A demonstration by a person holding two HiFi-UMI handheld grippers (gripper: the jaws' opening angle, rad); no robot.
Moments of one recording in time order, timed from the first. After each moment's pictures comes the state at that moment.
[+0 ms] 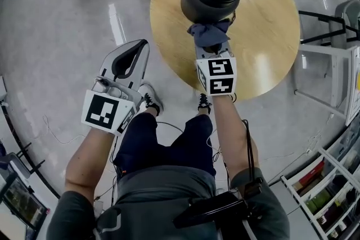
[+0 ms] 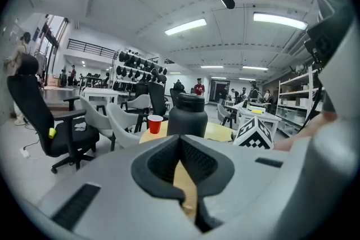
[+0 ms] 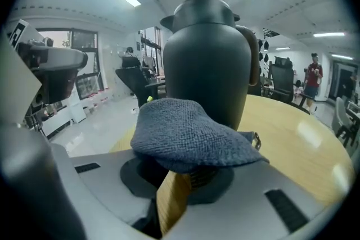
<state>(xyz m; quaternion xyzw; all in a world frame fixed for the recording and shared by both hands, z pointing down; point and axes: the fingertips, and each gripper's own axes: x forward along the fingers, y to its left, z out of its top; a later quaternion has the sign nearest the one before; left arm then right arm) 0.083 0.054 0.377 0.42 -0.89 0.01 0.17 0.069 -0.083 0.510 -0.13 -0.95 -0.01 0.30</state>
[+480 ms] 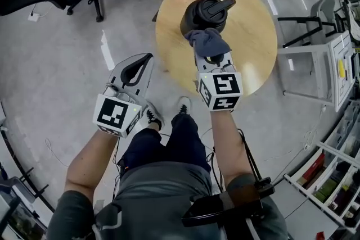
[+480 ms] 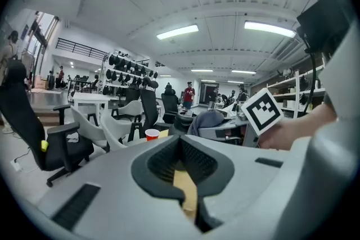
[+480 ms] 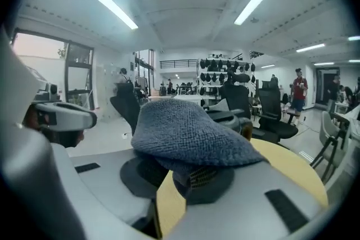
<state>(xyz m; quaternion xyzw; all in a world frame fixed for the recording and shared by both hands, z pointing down) 0.075 0.081 0.309 0.48 -0.87 0.01 0.15 0.057 -0.053 0.342 -0.08 -0.98 0.00 0.19</state>
